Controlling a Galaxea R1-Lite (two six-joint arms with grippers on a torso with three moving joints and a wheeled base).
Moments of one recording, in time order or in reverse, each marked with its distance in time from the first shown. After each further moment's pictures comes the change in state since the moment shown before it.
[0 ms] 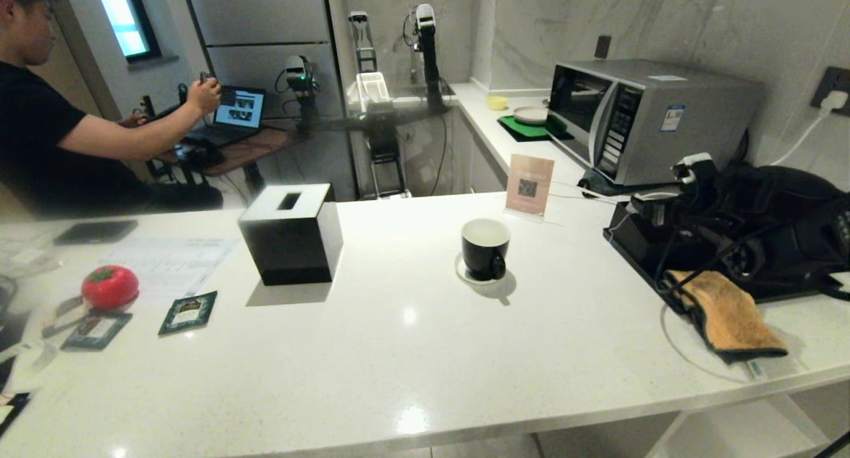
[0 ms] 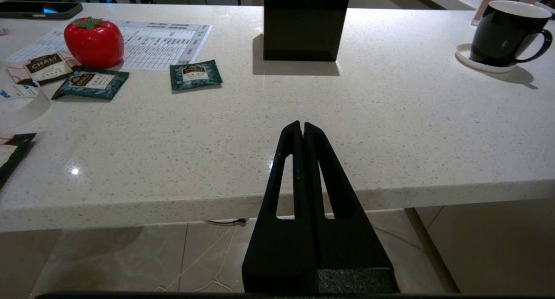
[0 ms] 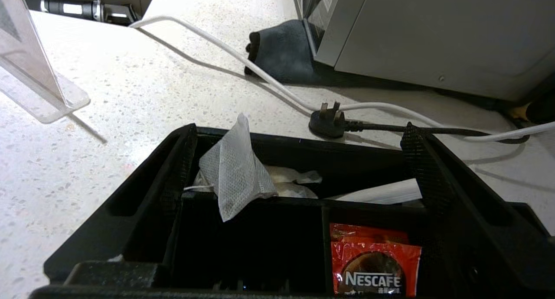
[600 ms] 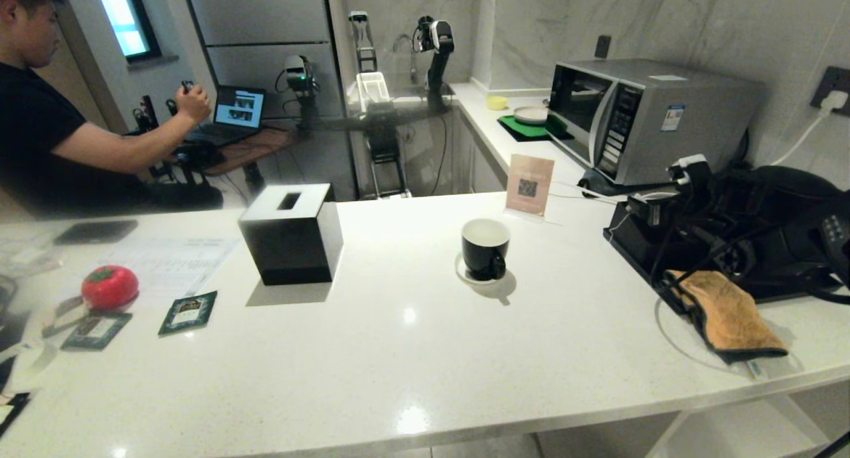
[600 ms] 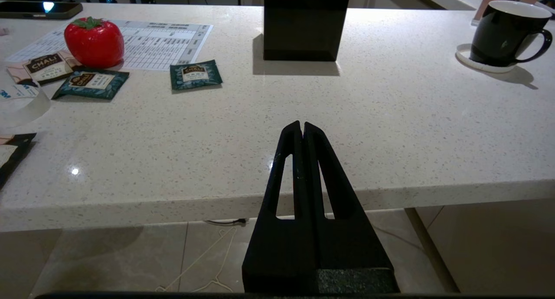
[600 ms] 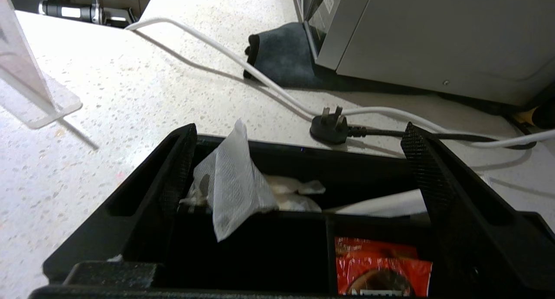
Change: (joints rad) left arm 0.000 0.000 0.000 0.000 0.000 0.000; right arm 0.001 0.046 -0.061 -0.002 0.000 0.000
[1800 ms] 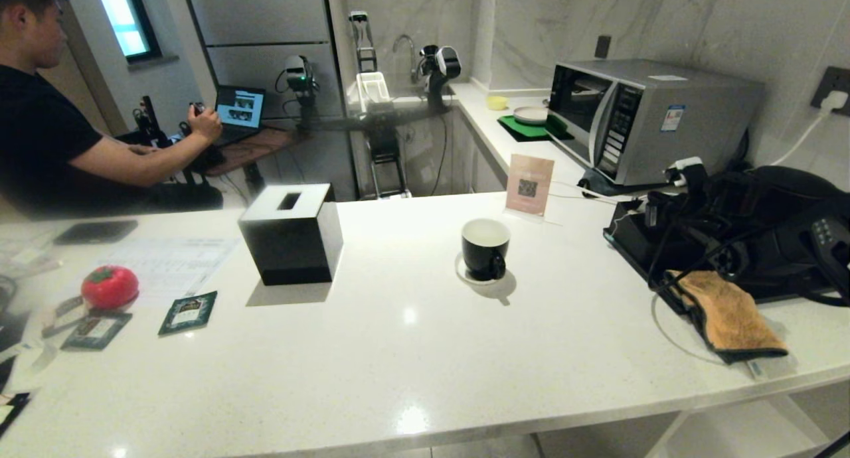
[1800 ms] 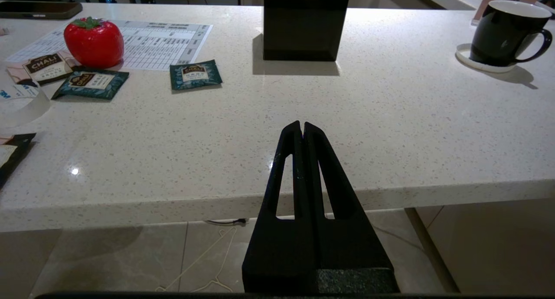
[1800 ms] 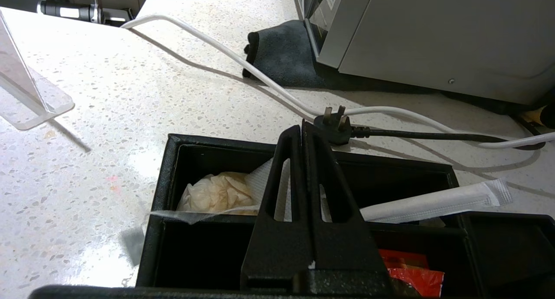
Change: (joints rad) left arm 0.000 0.000 0.000 0.000 0.000 0.000; right arm 0.000 0.035 -0.041 0.006 0.002 0.004
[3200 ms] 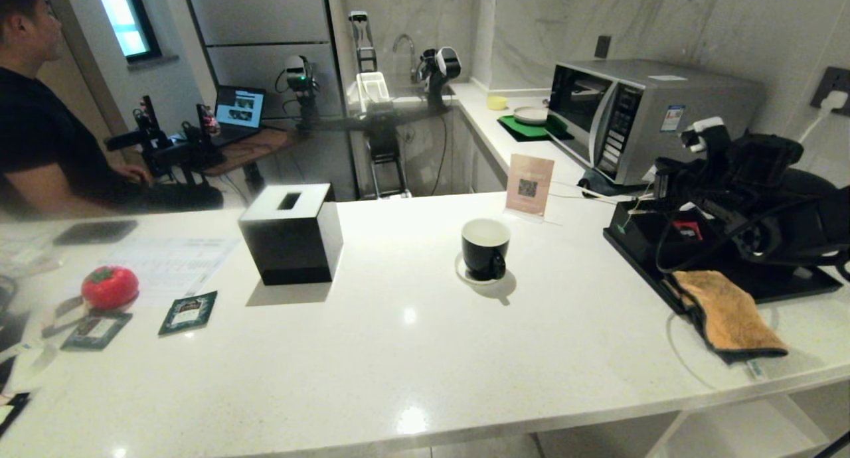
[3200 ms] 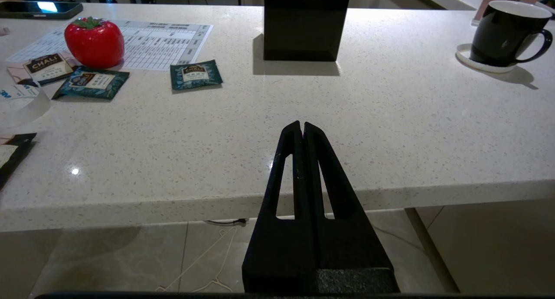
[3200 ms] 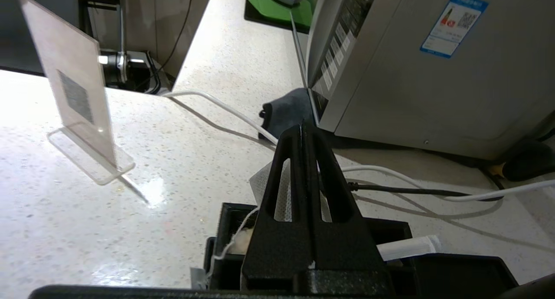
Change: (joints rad) left arm 0.000 0.000 0.000 0.000 0.001 0.000; right arm 0.040 -0.208 0.107 0.006 0.002 0.008
